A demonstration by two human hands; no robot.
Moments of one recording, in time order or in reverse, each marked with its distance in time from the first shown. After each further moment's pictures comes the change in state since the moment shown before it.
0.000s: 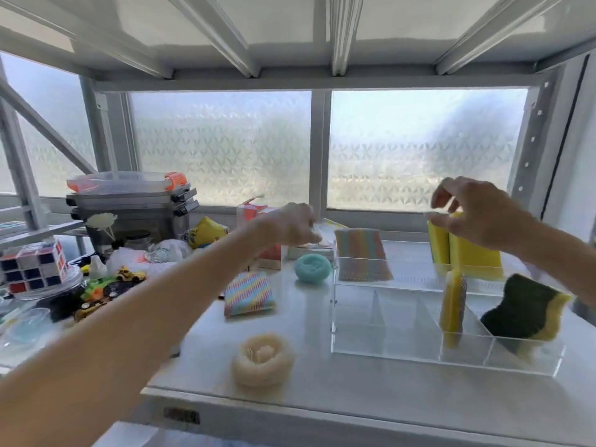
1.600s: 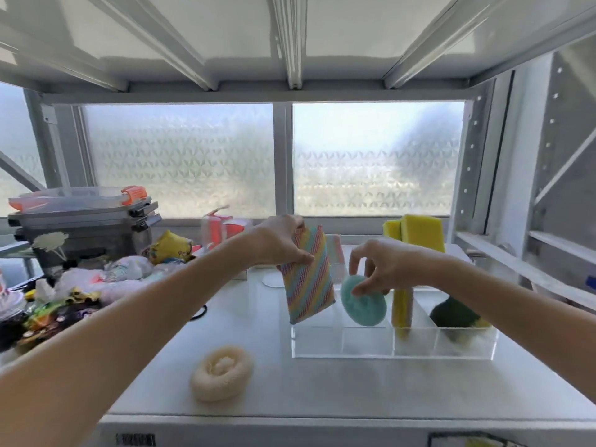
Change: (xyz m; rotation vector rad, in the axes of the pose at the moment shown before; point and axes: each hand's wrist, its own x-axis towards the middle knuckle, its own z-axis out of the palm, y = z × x) left_hand -0.022 0.045 0.001 -0.236 -0.009 0.080; right_hand -0.020 -0.030 0.034 0.177 -0.571 0.043
